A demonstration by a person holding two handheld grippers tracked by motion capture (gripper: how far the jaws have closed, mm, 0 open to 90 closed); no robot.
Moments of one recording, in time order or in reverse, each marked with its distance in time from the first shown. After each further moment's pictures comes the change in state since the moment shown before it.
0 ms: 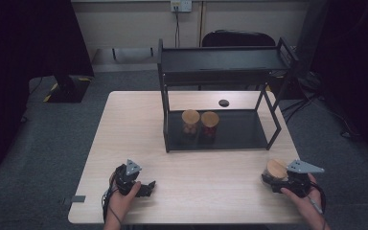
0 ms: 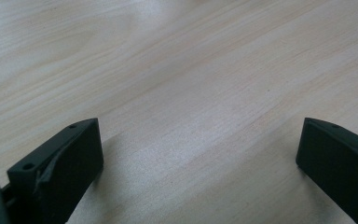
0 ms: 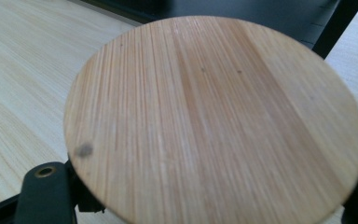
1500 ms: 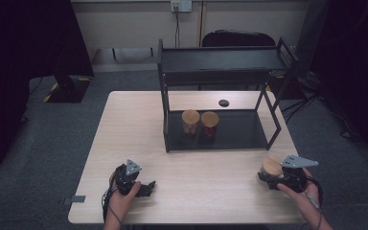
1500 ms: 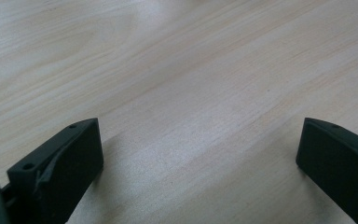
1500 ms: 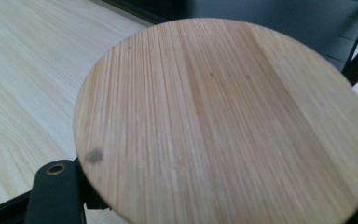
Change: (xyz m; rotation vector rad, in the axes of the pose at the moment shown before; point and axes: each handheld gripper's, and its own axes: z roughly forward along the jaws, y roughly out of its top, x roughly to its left) left arm 0.000 0.000 0.000 0.001 -0.001 0.003; right arm 0.008 0.023 0.005 0.054 0.047 -0.037
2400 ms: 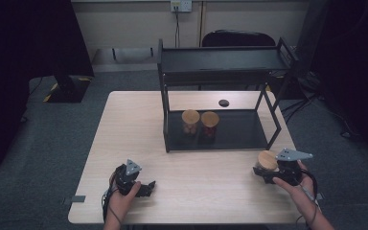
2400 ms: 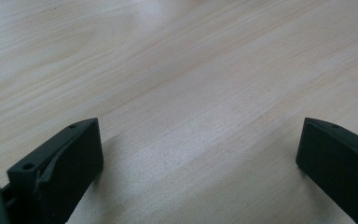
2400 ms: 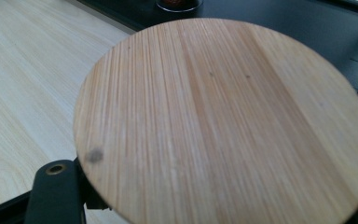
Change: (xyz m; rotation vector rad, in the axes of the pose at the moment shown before) left arm 0.000 0.000 0.000 0.001 0.000 0.001; right arm 0.000 0.020 0.010 -0.003 0.028 -0.002
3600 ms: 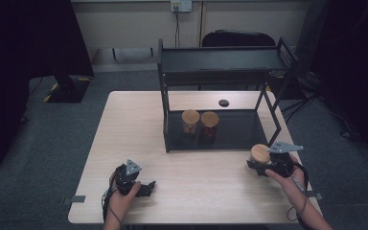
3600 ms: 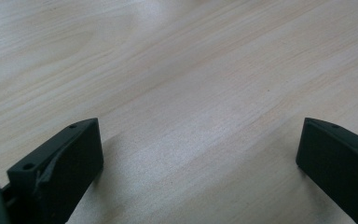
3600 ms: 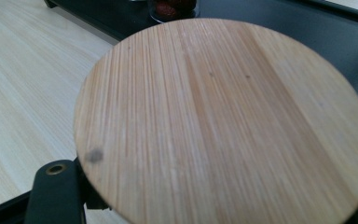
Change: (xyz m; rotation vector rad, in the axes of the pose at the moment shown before) left arm 0.000 0.000 0.000 0.000 0.000 0.000; right arm -0.004 0.017 0.024 0.002 -0.005 0.006
